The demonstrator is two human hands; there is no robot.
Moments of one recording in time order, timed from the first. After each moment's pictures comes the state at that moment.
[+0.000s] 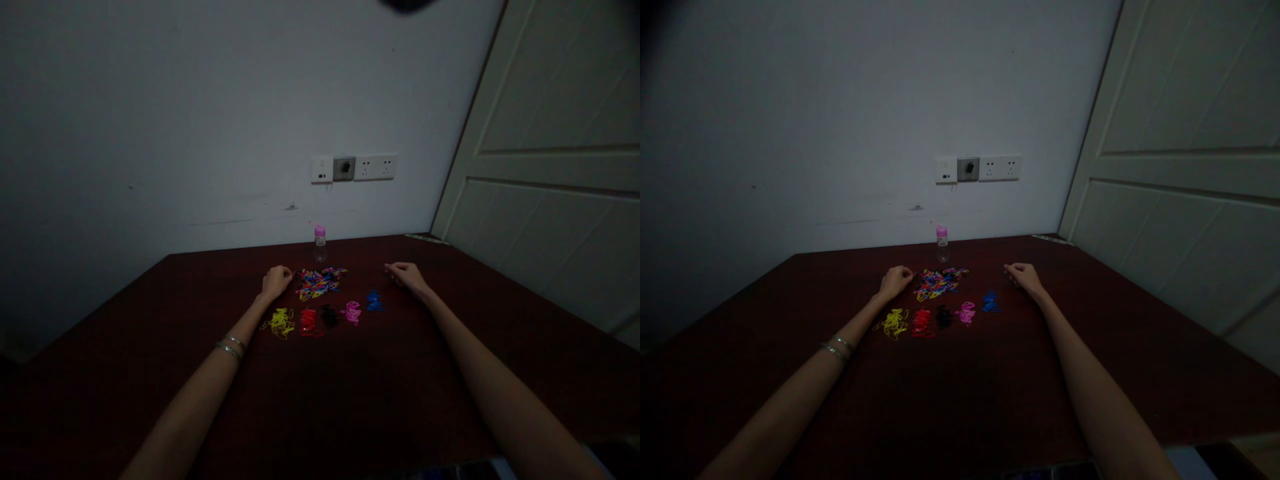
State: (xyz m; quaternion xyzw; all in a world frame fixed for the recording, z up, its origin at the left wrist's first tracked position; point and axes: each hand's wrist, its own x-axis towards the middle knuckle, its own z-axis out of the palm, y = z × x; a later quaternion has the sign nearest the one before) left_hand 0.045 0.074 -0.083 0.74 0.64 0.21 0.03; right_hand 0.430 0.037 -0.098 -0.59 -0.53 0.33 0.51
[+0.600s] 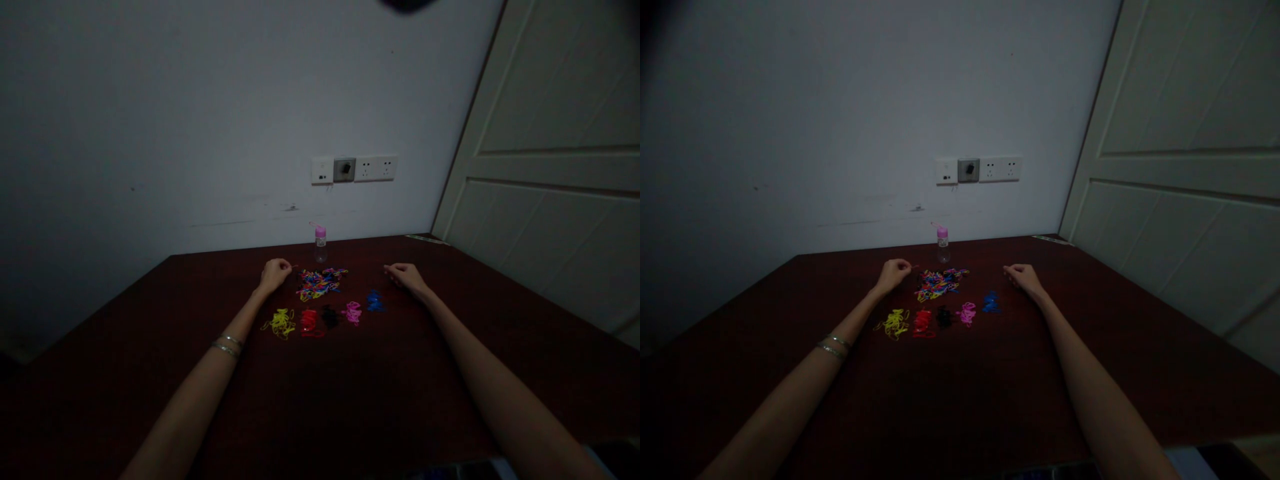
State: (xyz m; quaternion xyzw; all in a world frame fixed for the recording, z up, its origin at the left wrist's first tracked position) left_hand 0.041 0.080 -0.063 0.74 0.58 0.34 0.08; right_hand 0.431 0.040 -0.100 -0.59 -0.56 0.32 0.49
